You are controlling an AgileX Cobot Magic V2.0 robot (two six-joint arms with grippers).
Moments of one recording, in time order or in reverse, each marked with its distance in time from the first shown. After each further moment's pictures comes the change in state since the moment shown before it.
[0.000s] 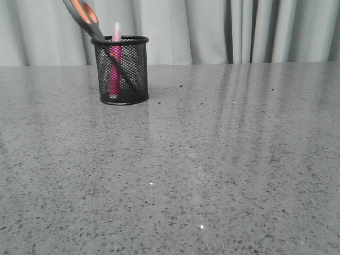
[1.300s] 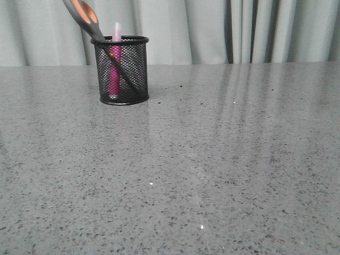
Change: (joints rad) left arm 0.000 -0.185 0.239 0.954 0.060 -0.842; right arm 0.000 0.000 0.002 0.000 0.002 -0.007
